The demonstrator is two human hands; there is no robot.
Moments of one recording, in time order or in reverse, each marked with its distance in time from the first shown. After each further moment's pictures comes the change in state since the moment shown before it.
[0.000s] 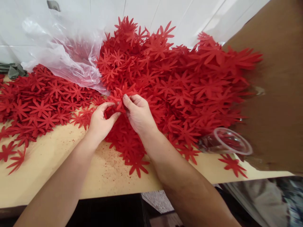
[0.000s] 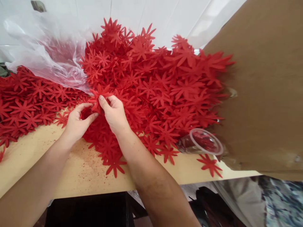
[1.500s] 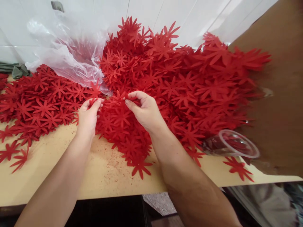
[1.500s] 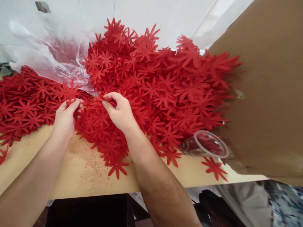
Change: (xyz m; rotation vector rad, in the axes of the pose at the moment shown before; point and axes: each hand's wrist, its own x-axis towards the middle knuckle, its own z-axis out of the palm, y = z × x) left_hand 0.013 0.009 -0.020 -0.301 0.299 -0.237; right_hand 0.001 -0.018 -0.011 -0.380 -0.001 -0.123
